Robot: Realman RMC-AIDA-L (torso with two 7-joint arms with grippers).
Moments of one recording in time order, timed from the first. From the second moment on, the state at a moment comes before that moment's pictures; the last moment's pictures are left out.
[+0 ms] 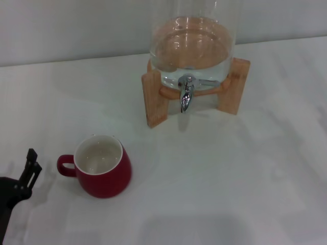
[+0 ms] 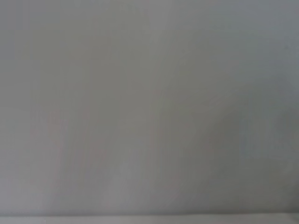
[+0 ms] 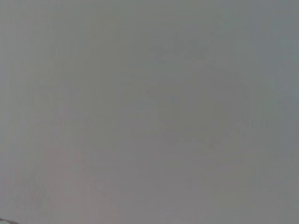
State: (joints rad) left arm -0.15 -2.09 -0.46 -0.38 2.08 1.29 0.00; right arm 0.25 2.01 -0.89 0.07 -0.48 -1.87 0.55
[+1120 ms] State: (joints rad) left arm -0.11 -2.09 -0.40 -0.44 2.08 1.29 0.06; right arm 0.25 2.01 -0.89 0.07 -0.48 -1.88 0.55
